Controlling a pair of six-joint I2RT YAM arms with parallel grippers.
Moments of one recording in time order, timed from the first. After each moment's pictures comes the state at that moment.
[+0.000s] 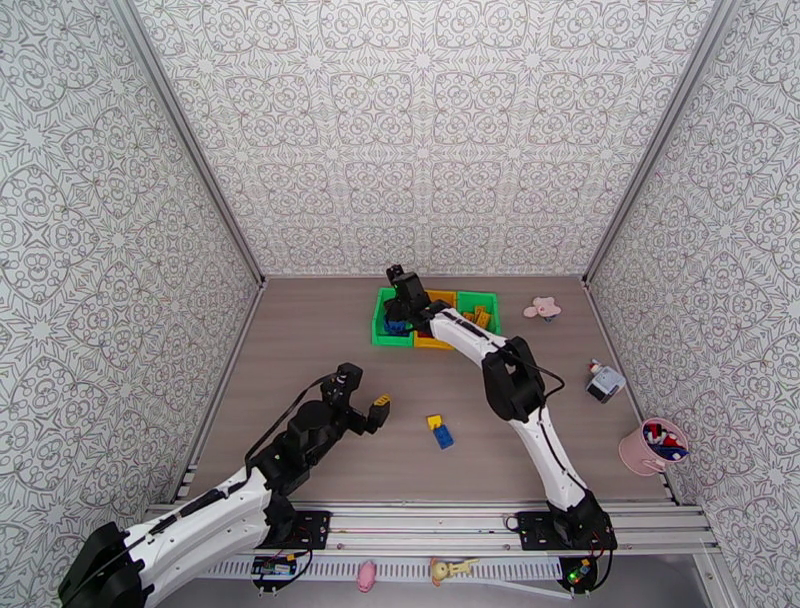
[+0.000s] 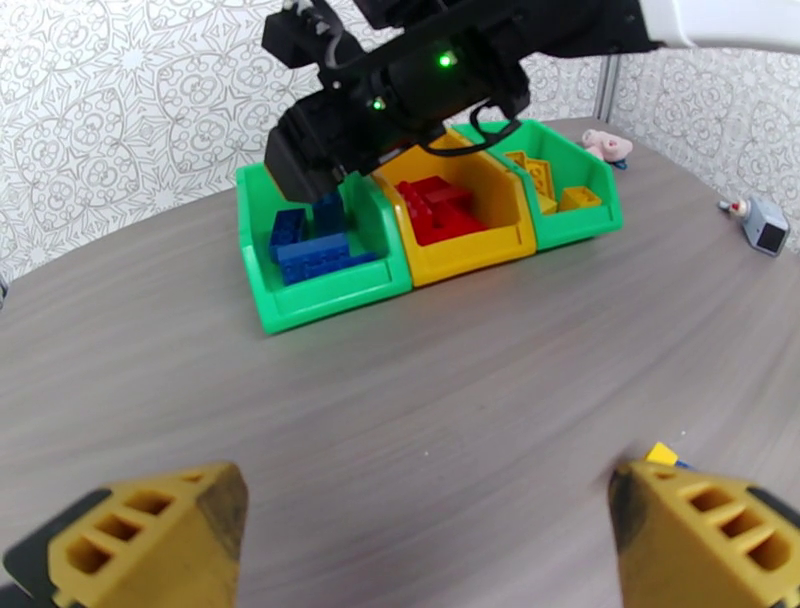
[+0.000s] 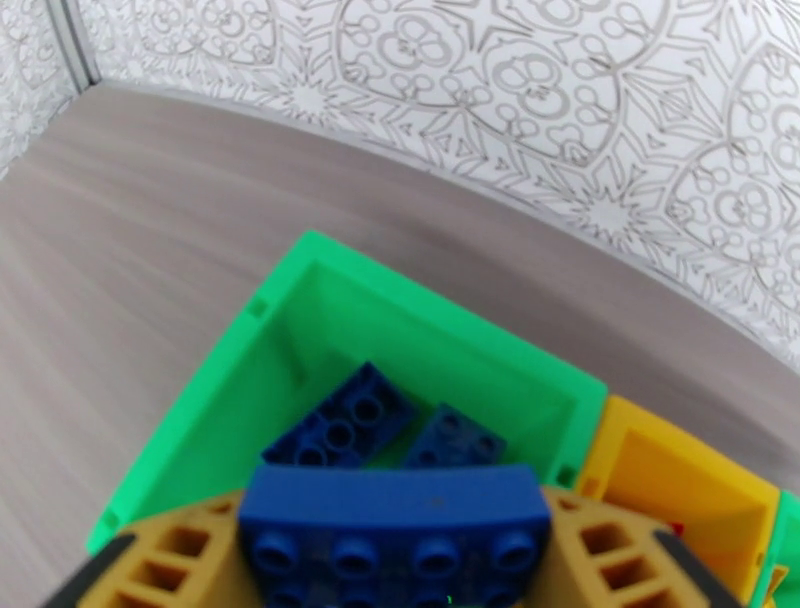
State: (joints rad) left arm -0.73 0.79 0.27 0.26 -0.21 -0.11; right arm 0.63 2.48 2.17 -0.32 0.20 0.08
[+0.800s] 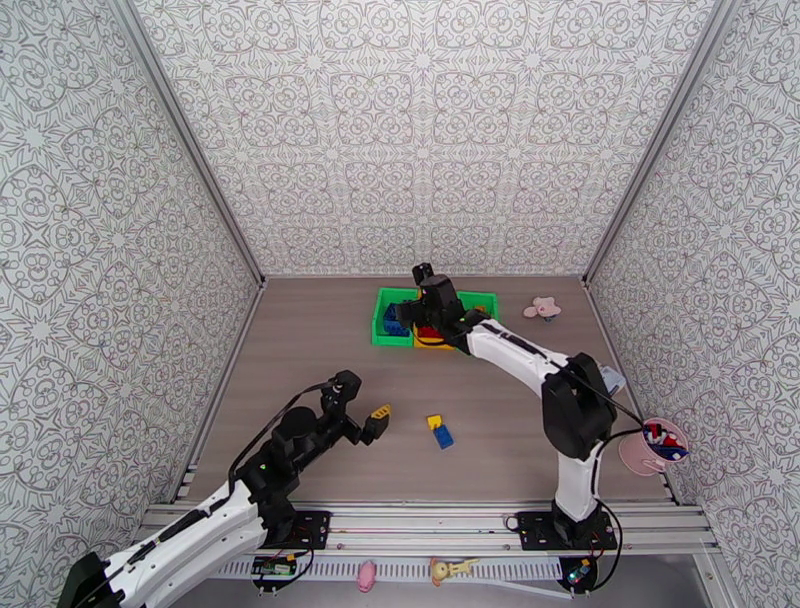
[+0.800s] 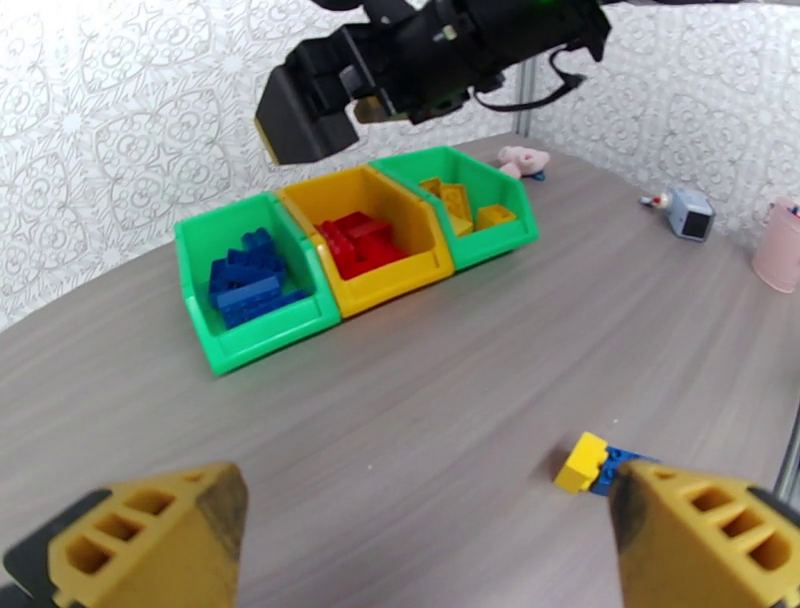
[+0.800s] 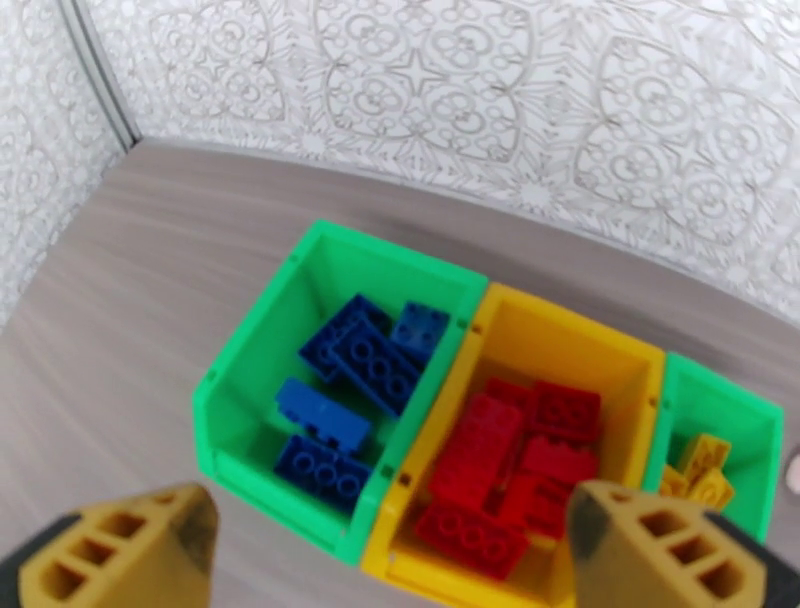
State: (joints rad) left arm -0.72 0.60 0.25 0.16 -0.01 -0.03; right arm 0.63 1.86 1.47 -0.17 0.20 0.24
